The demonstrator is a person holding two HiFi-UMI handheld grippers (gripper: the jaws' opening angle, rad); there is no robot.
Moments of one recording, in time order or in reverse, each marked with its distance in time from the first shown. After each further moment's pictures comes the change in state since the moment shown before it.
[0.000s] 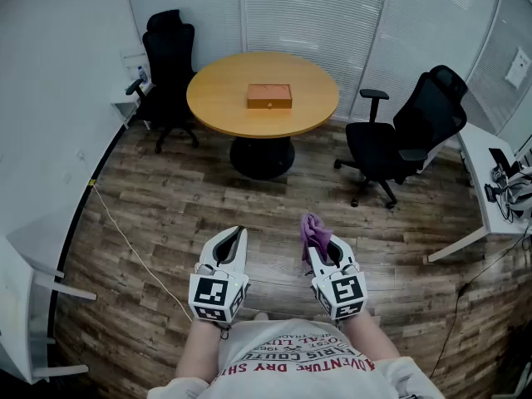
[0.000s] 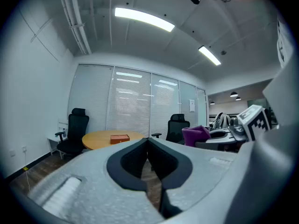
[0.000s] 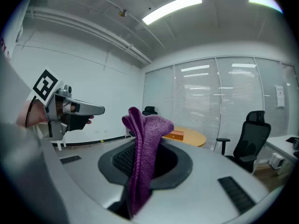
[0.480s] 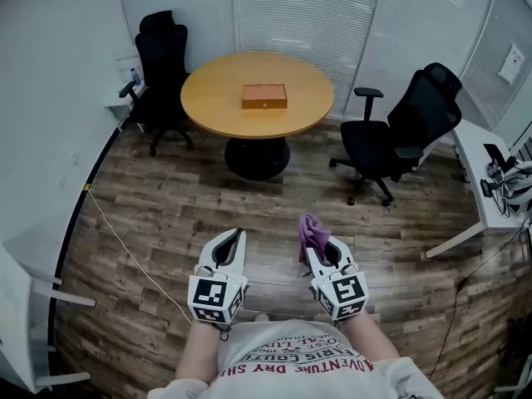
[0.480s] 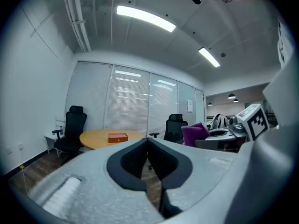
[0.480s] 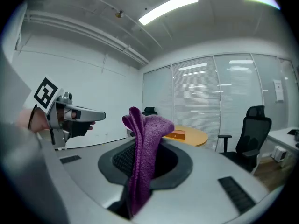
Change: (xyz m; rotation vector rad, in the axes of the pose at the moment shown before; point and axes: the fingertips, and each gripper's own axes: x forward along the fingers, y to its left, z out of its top) left arm 0.000 0.012 -0.010 -0.014 0.007 -0.025; right arm 0.008 0.012 0.000 0.050 -0.014 0.009
